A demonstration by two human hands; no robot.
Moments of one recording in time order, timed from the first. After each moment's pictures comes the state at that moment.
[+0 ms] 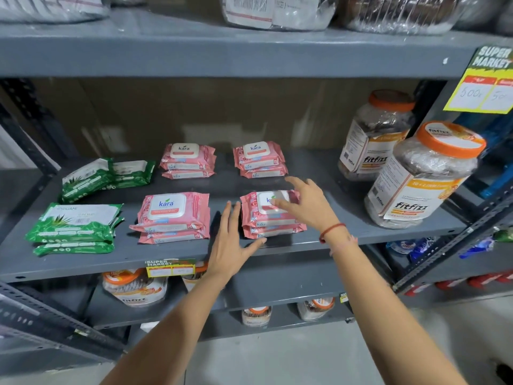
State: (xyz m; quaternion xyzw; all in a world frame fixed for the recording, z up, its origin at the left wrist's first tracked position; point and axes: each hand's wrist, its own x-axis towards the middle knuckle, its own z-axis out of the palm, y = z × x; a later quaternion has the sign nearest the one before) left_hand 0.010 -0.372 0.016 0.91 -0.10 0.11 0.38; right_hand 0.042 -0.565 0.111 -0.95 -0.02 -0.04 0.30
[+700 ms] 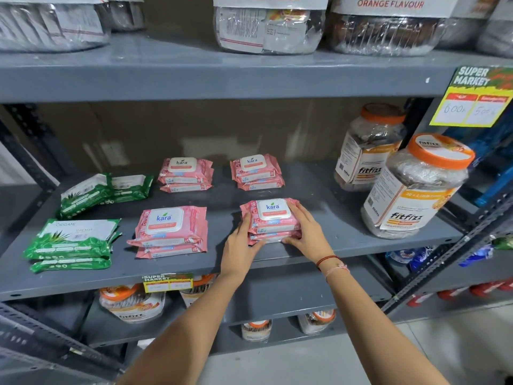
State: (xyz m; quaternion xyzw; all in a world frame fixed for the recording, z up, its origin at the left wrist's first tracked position) left_hand 0.032 -0.403 0.027 0.91 -0.06 0.09 0.41; right_hand 0.037 -0.586 0.046 -0.92 -0.06 -0.06 0.37
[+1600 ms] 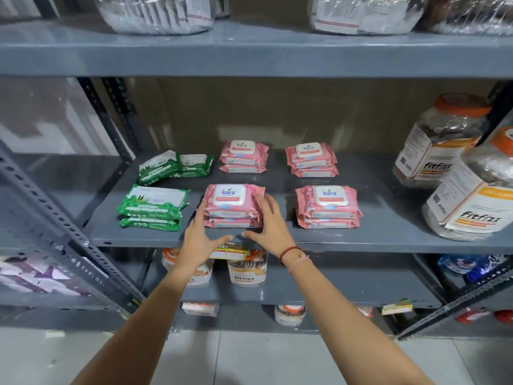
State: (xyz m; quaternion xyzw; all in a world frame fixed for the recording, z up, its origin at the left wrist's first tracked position) left_hand -0.020 -0.209 0.042 0.90 0.03 0.11 0.43; right_hand 0.015 -0.396 0.047 -0.91 -0.16 -0.01 0.39
